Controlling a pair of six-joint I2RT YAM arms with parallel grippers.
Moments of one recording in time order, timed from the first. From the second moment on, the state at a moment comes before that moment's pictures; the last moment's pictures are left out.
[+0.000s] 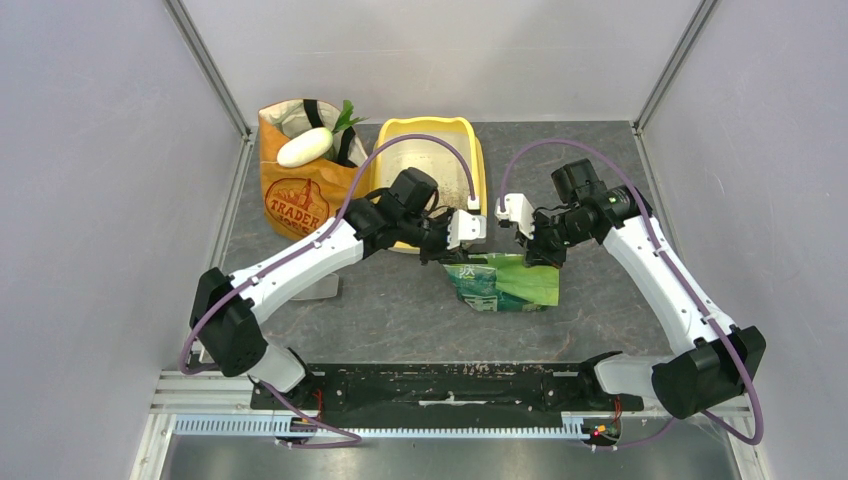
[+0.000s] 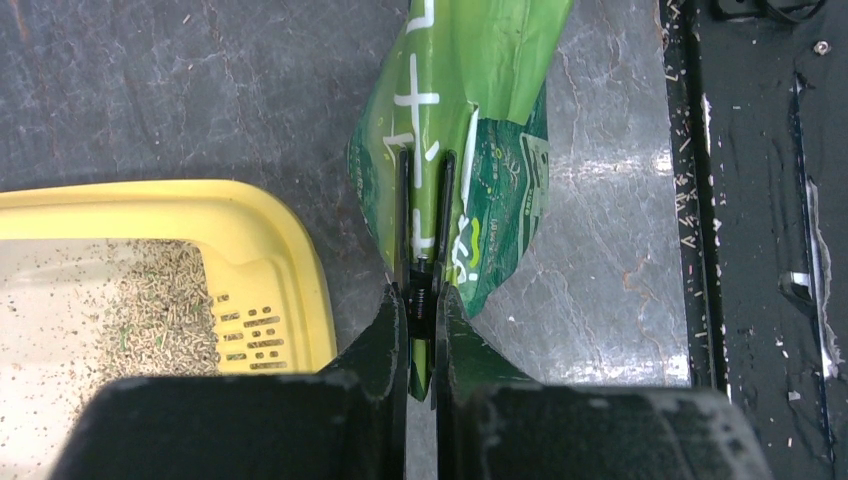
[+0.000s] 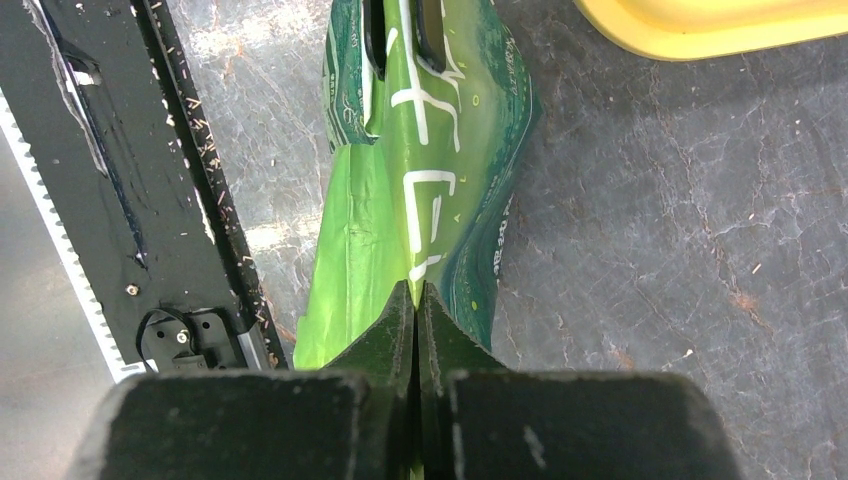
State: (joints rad) left arm -0.81 1.52 1.32 -0.57 0.55 0.67; right arm 0.33 1.28 1.28 -1.19 -0.55 -0.91
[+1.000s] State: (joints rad) left arm -0.83 1.53 1.32 -0.56 0.54 0.66; right arm 0.24 1.23 1.28 -1.24 -0.59 -0.92
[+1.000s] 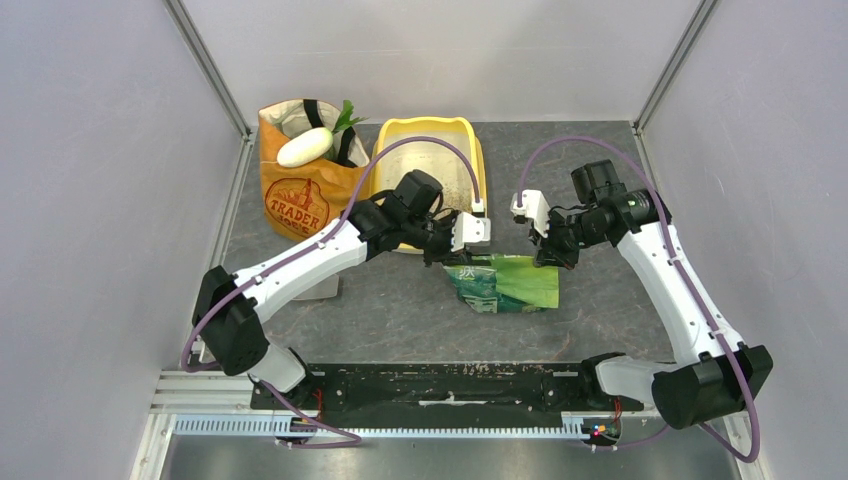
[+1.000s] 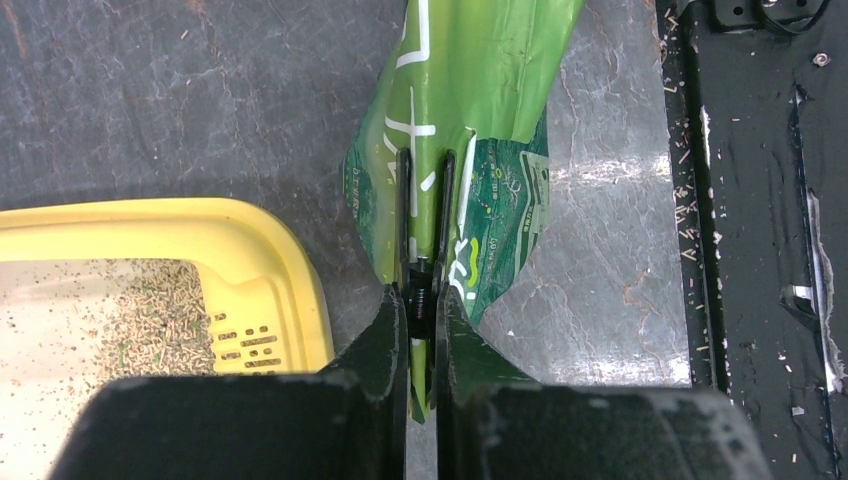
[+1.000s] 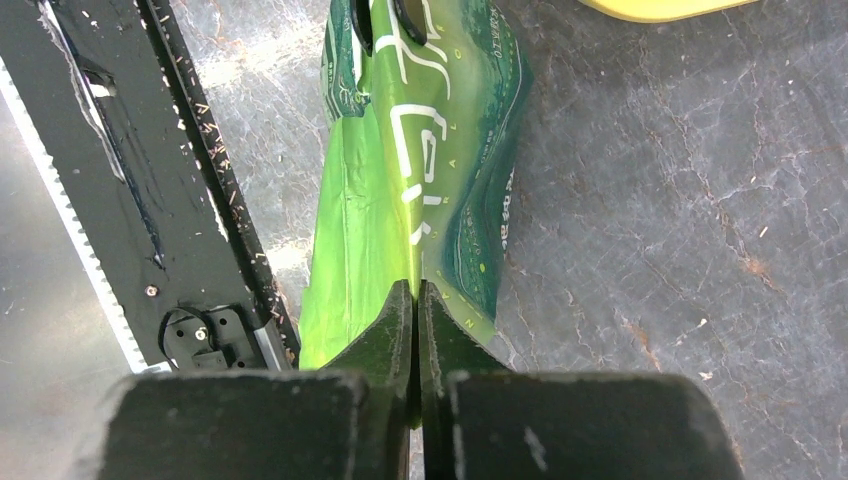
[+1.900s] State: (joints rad) left arm -0.87 1.56 1.35 -0.59 0.46 0.66; right arm 0.23 1.24 1.28 -1.25 -0.61 -0.94
